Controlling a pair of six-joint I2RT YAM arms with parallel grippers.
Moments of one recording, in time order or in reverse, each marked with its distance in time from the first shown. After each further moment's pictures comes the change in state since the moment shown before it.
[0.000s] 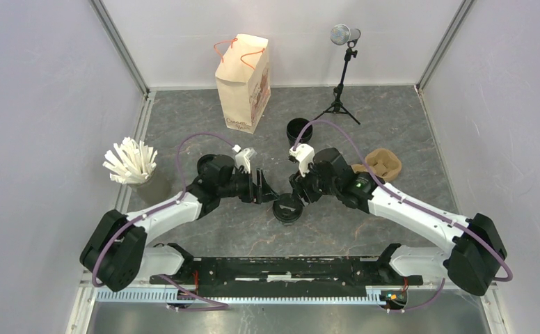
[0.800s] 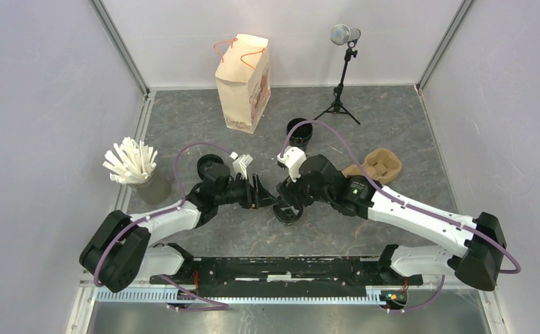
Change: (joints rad) left arm 0.002 -0.025 -0.139 0.216 0.049 -0.119; right arm 0.193 0.000 0.130 -0.135 0.256 0.033
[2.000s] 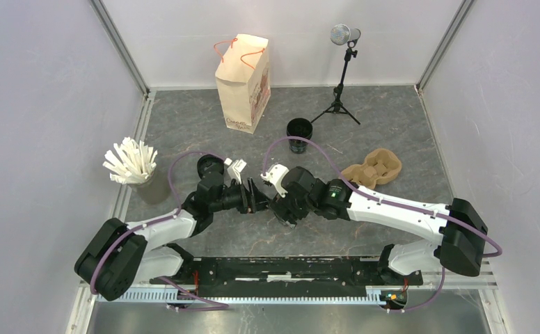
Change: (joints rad) left arm 0.006 -0.065 -0.111 0.126 0.019 -0.113; right arm 0.076 0.138 0.006 -0.069 -0.002 -0.010
